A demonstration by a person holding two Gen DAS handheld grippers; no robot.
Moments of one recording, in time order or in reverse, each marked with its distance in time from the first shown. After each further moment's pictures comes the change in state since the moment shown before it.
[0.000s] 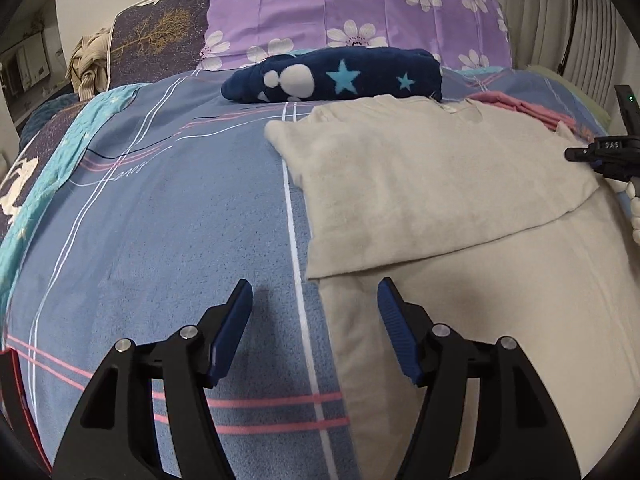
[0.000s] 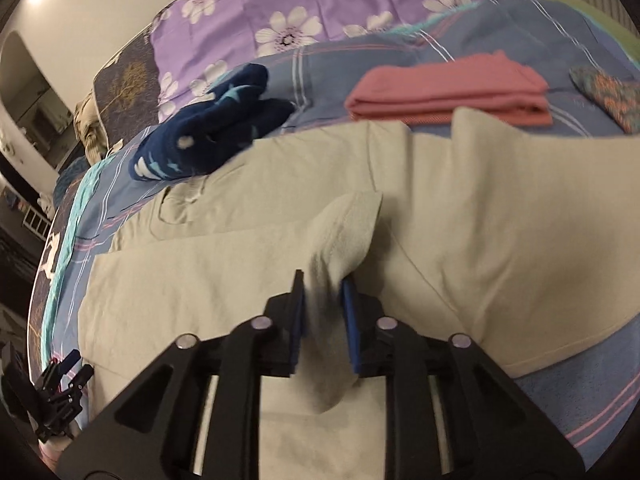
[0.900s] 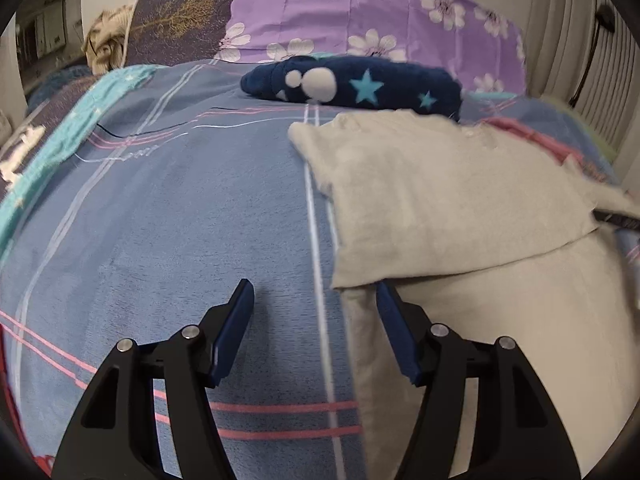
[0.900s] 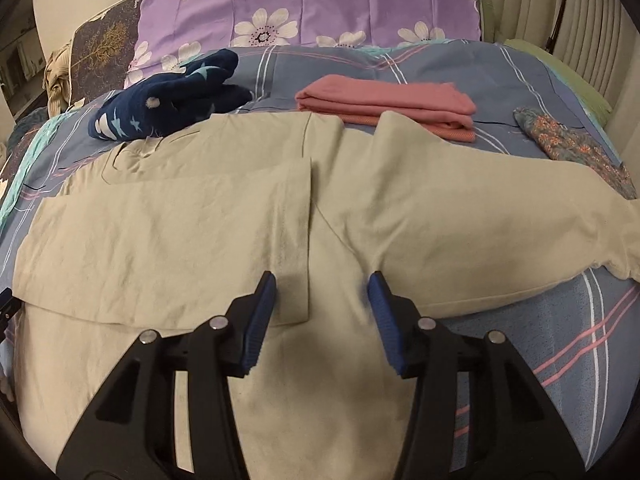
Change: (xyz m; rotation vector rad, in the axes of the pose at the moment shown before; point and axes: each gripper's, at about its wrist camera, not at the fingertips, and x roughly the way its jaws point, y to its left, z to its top) left arm -0.009 0.026 -0.001 -0.149 -0.029 -0.087; right arm -0.047 -0.002 -0.044 -0.173 -0.033 -0.265
